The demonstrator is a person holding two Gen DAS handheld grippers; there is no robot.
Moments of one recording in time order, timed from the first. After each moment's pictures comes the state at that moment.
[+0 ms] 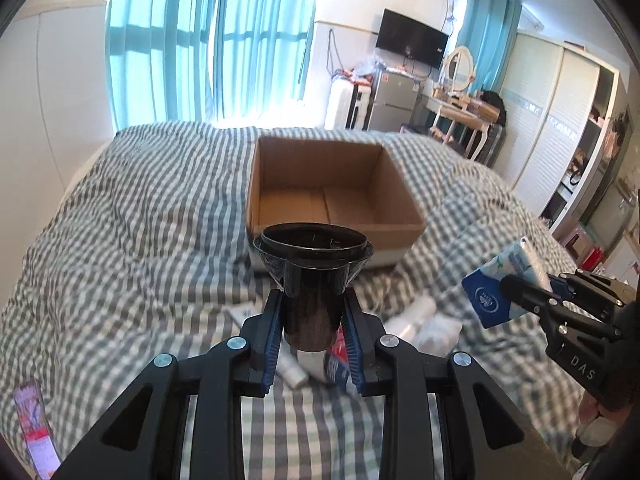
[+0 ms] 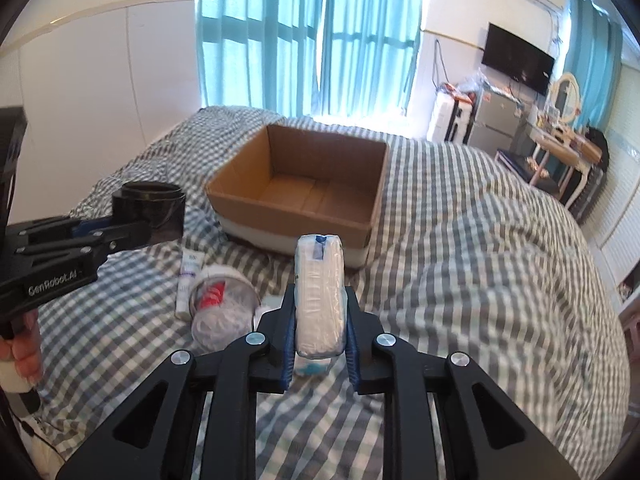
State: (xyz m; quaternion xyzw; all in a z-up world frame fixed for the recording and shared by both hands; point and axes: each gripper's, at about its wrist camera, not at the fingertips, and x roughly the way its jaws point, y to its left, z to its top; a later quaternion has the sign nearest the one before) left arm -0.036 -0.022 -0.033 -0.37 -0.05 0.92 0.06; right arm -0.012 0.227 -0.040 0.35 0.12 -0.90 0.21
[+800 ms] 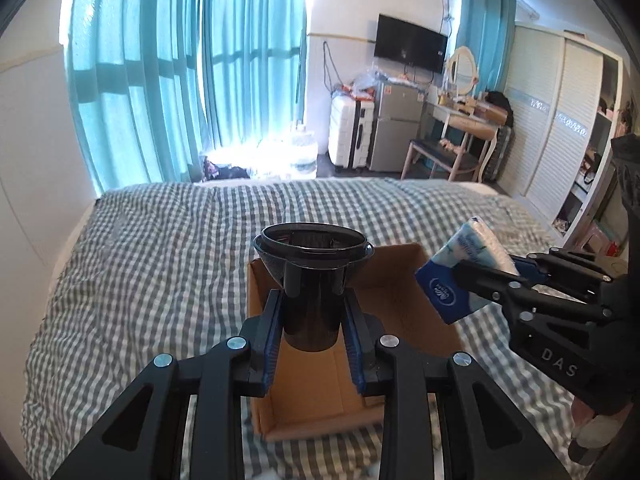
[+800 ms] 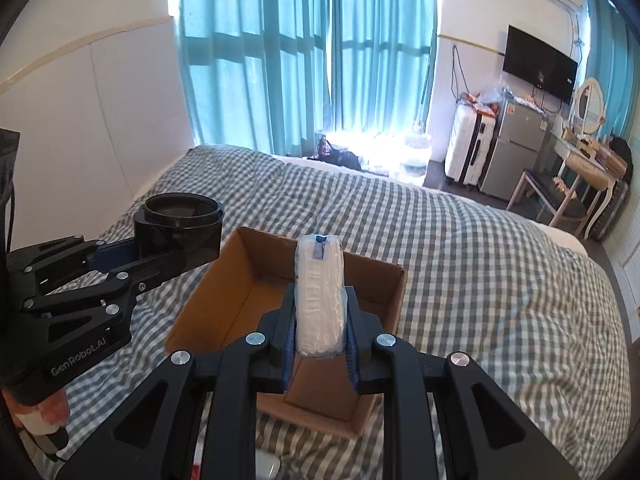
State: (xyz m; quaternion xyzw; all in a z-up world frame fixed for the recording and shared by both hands) left arm -0.223 -0.015 0.002 -0.36 -0.01 0.93 0.05; right arm -0.221 0.153 0.005 0.36 0.10 -0.90 0.24
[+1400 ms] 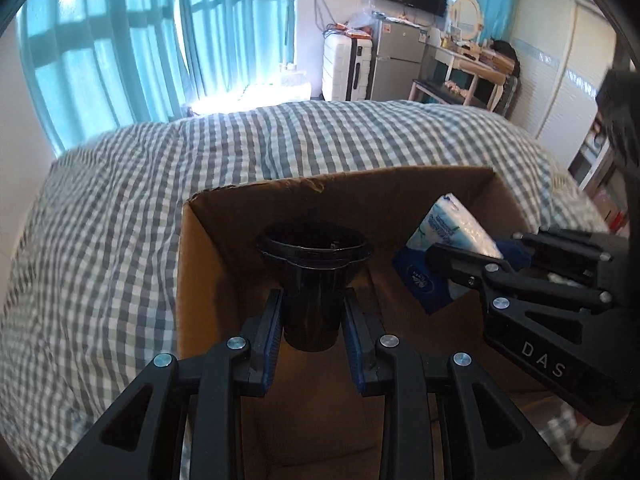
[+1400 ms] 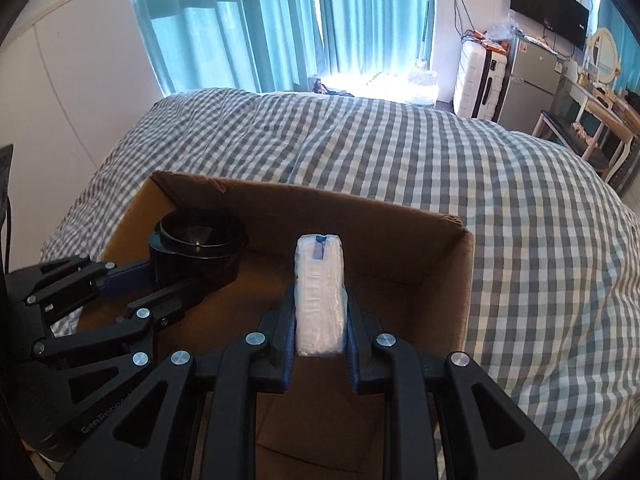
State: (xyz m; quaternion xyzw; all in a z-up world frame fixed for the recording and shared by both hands) left arm -0.298 -0.008 -0.116 -0.44 0.03 0.89 0.07; right arm -0.310 0.133 -0.121 0.45 0.09 -0.86 0.23
